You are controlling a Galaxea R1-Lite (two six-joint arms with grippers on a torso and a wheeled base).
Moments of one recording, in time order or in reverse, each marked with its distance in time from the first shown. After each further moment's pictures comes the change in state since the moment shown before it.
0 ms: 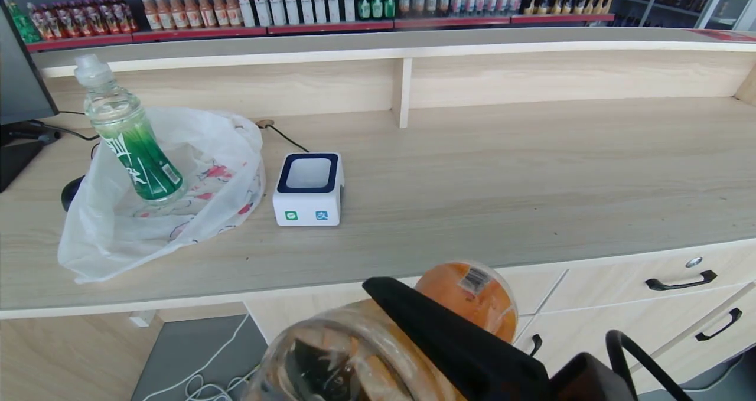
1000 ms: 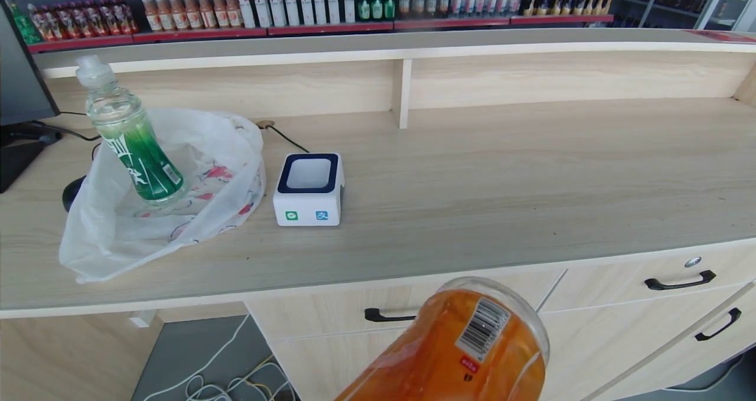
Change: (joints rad) left arm 0.000 0.000 0.000 0.000 0.000 0.000; right arm 0.140 0.028 0.006 0.001 -0.079 -0.387
